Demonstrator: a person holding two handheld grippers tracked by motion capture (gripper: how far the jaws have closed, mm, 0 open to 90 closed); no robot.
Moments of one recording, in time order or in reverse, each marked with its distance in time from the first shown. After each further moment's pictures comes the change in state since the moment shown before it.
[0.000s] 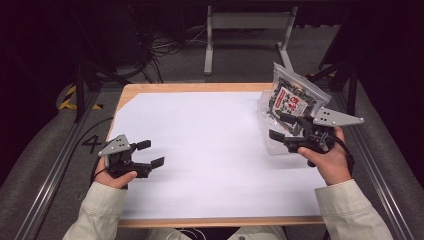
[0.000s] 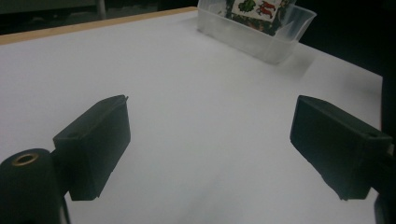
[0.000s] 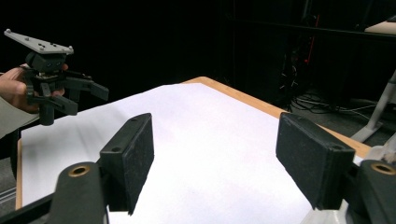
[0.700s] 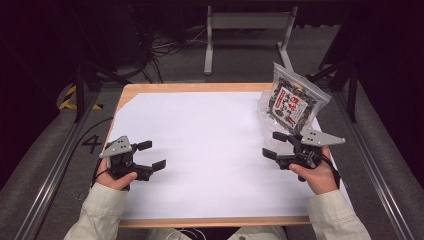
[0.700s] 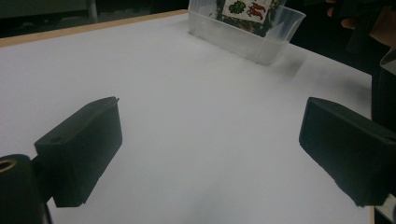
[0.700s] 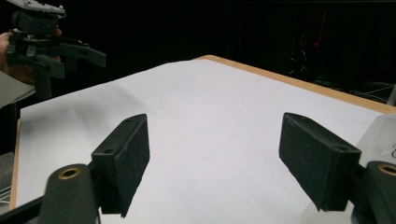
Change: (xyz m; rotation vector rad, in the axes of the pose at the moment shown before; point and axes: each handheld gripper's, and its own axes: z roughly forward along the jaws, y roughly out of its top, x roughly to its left) left arm -0.002 -0.003 0.004 -0.006 -0.019 0.015; right arm 0.004 -0.068 0.016 0.019 0.023 0.040
